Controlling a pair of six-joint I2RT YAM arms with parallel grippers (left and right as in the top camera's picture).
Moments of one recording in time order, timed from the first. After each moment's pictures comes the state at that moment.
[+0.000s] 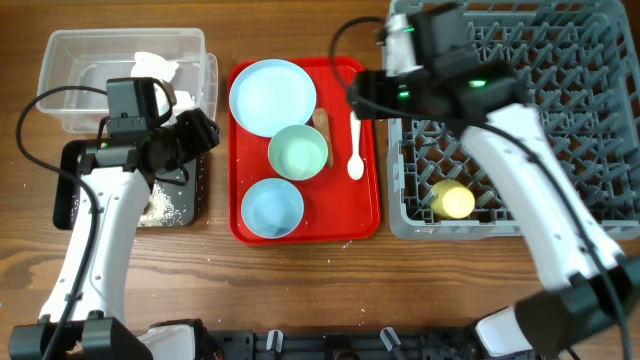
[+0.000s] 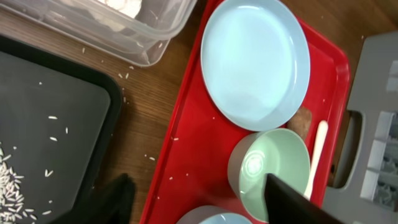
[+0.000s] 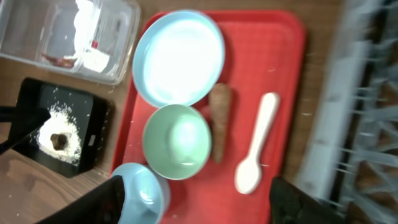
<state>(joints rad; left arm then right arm) 0.06 1.42 1.10 -0.69 0.24 -0.45 0.41 1.69 1.65 -0.93 -0.24 0.31</state>
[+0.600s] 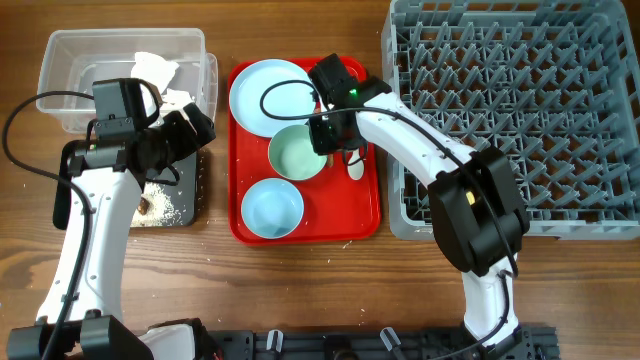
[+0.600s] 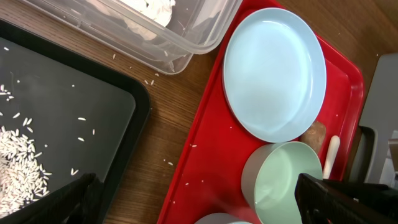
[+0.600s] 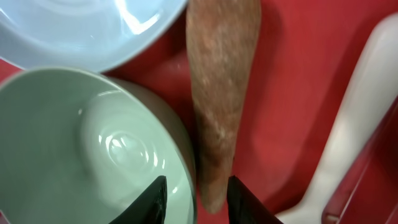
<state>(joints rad) 0.11 1.42 1.10 -0.70 0.22 -0.45 0.56 2.14 1.65 -0.82 -0.13 0.34</state>
